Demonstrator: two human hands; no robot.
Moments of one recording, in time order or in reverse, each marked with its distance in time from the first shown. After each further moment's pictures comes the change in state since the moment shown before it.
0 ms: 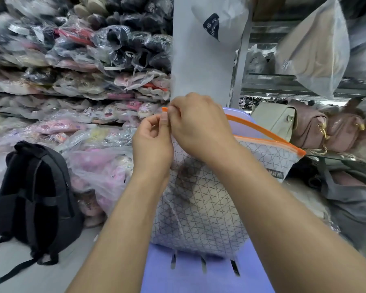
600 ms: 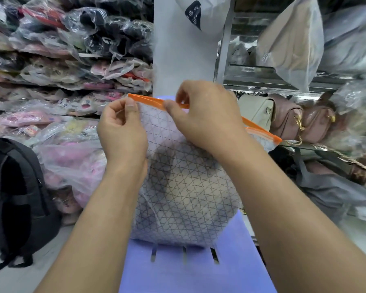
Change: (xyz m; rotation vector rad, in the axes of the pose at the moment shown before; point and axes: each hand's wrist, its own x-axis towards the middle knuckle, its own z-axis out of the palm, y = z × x) left_hand -0.001 0.004 0.007 -0.002 0.213 0.117; right_hand -0.014 0.036 -0.018 -0.028 0.077 0.060
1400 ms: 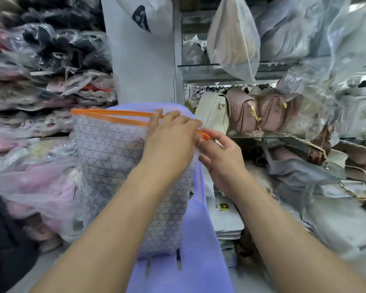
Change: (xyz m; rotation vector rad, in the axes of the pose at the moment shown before) left_hand -0.078 -0.028 0.117 1.360 -0.885 0.865; right_hand -0.082 0.155 0.020 1.551 0.135 0.748
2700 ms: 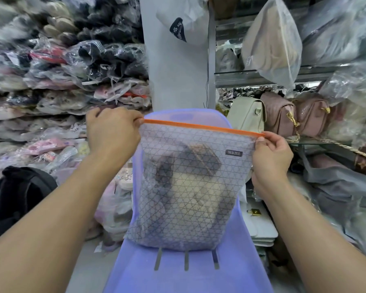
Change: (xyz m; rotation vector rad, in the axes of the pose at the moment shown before) left_hand -0.036 -0.148 -0.062 0.227 0.166 -0.390; right_hand 0.020 0.005 0.013 -0.106 0.499 -0.257
